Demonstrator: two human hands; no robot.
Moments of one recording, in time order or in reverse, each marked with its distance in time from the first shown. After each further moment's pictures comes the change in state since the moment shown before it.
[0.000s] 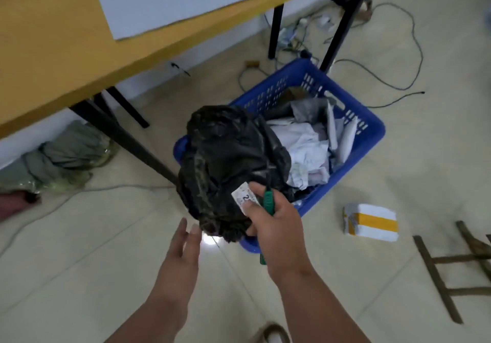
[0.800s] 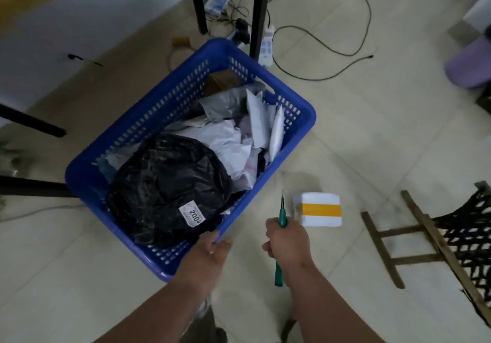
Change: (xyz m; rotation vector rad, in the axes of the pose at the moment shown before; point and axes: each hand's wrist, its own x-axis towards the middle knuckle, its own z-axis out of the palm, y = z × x) left_hand 0.026 0.045 0.228 0.629 -0.314 -0.044; right_hand 0.112 0.075 -0.205 -0.148 0.302 0.500
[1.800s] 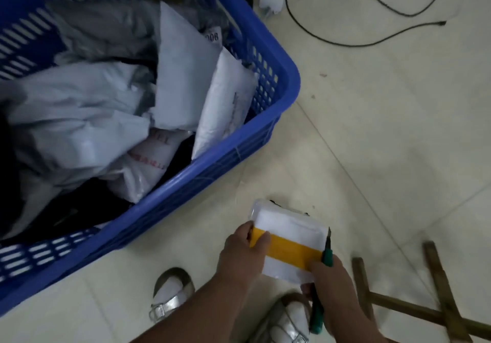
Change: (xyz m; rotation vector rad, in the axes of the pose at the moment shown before) left_hand 0.215 0.090 0.279 -0.206 0.049 -0.058; right_hand 0.292 0.112 -0.165 -0.135 -0.027 0.283
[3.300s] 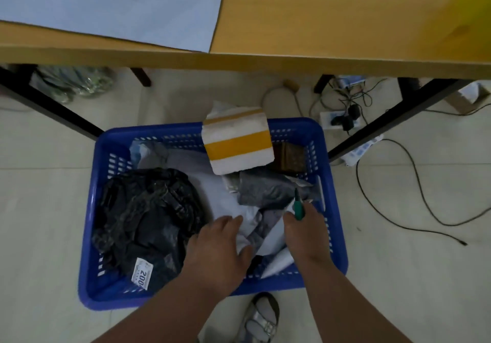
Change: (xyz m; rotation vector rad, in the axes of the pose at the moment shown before) left_hand -0.112 0.142 -0.281 0.288 0.415 0.193; right_hand -0.203 -0.337 0.136 -0.657 -0.103 -0.797
